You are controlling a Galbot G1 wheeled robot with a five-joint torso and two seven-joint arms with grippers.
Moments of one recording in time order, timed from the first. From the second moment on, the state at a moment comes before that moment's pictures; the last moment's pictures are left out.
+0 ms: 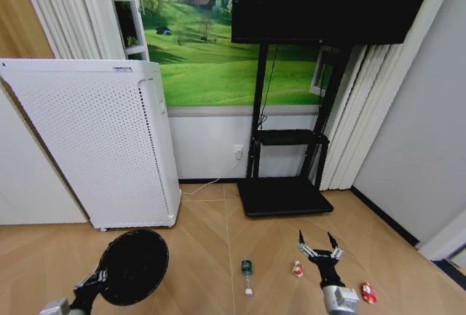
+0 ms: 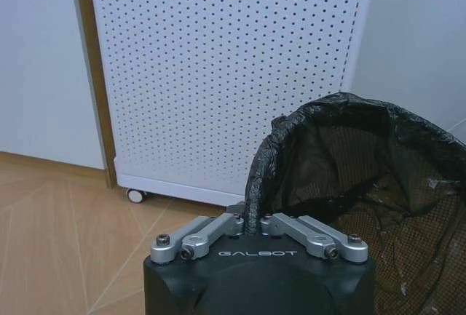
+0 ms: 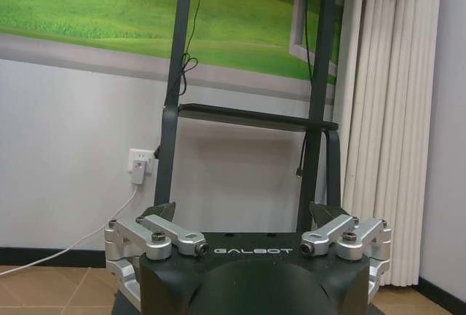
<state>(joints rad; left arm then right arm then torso) 1.88 -1.17 -0.88 -2.04 -0.63 0.13 -0.13 -1.64 1.33 0.63 1.88 0.13 0.29 0.16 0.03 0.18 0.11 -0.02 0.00</state>
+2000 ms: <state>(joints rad) 1.93 -1.20 -0.88 -2.08 -0.61 0.08 -0.13 -1.25 1.23 0.38 1.09 0.13 0.04 0.02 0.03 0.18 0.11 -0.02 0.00</state>
